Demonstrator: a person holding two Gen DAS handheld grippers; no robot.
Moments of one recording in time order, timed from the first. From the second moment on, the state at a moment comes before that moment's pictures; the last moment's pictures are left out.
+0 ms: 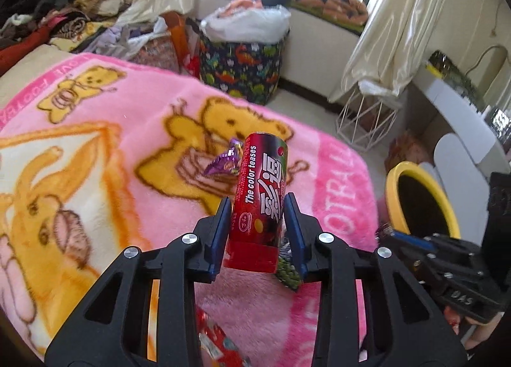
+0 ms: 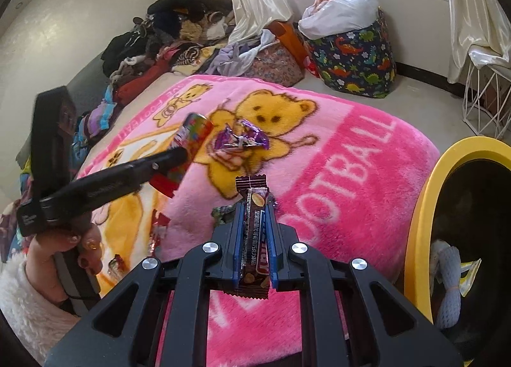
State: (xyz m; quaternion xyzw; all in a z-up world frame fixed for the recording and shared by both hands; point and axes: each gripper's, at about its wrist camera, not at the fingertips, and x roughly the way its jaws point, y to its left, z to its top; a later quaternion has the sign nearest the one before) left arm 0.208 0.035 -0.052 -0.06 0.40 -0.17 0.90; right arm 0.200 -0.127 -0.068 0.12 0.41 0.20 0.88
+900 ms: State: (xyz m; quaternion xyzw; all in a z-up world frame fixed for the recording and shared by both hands) left arm 0.144 0.003 -0.014 -0.07 0.34 -0.19 0.92; right arm 0.153 -0.165 -0.023 0.13 0.35 0.18 0.91
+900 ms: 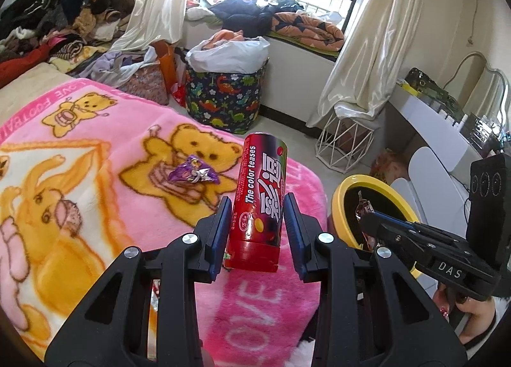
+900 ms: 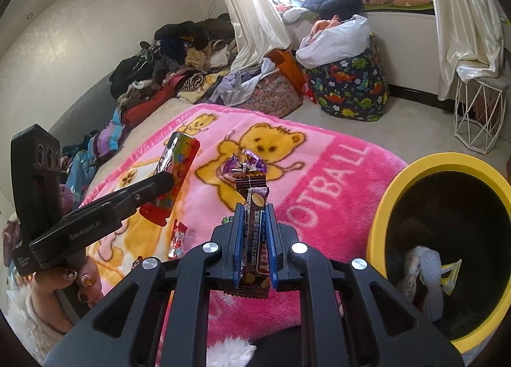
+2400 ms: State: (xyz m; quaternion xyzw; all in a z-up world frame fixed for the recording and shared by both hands) left arm 0.125 -0.108 -0.018 -0.03 0.33 -0.30 0.89; right arm 0.128 -0.294 -0.010 0.21 0.30 0.06 0.93
